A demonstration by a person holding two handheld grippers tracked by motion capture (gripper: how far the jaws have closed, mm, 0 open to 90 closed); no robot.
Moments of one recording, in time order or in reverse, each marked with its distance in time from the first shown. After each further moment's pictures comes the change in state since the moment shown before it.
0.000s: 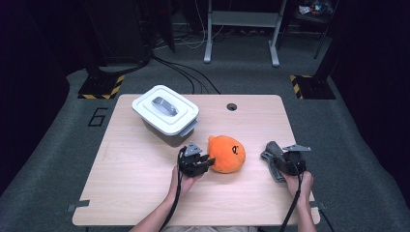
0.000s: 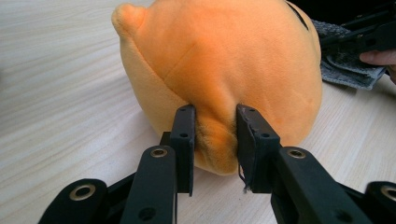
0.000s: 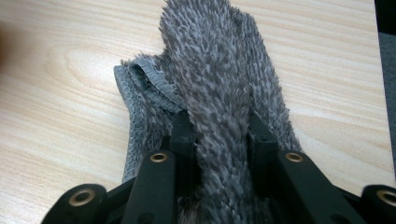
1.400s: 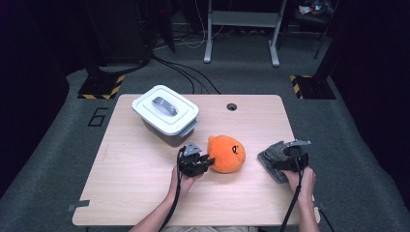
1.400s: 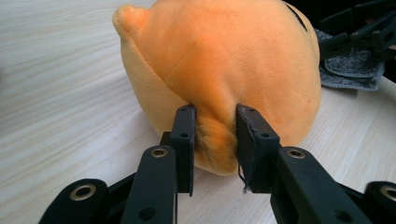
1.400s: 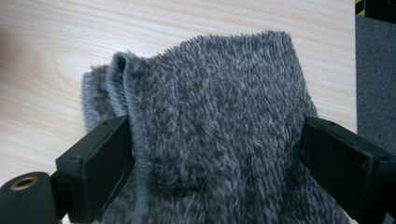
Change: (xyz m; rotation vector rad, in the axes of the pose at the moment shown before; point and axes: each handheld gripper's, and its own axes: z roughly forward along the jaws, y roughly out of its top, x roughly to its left) left arm 0.001 0.000 -0.001 -0.008 -0.004 -0.012; right arm -0.001 0.018 -0.004 0.087 -0.045 0.007
